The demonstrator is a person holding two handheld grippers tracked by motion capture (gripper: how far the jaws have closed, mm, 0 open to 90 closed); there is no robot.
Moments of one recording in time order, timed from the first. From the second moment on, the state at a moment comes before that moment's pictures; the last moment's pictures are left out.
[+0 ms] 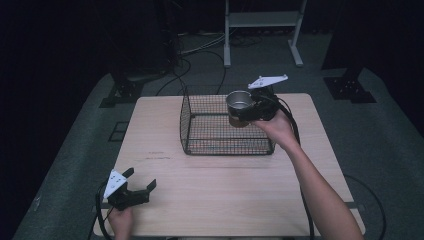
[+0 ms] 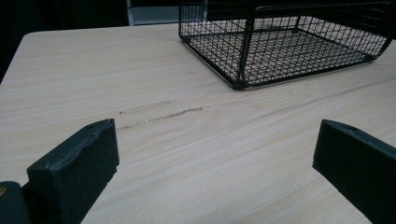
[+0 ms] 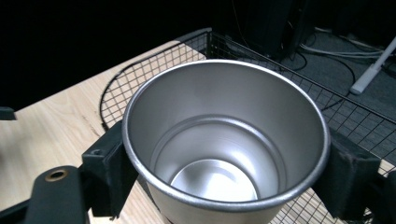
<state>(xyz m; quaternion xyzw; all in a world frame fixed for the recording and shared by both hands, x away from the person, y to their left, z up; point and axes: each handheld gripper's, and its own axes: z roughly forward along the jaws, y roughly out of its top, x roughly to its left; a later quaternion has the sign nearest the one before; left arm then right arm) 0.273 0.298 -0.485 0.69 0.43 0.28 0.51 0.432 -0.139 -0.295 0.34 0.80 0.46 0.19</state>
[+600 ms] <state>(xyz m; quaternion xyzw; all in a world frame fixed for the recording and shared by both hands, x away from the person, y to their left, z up) 0.273 0.298 -0.485 0.69 0.43 0.28 0.51 0.473 -0.124 -0.295 0.37 0.80 0.44 0.18</state>
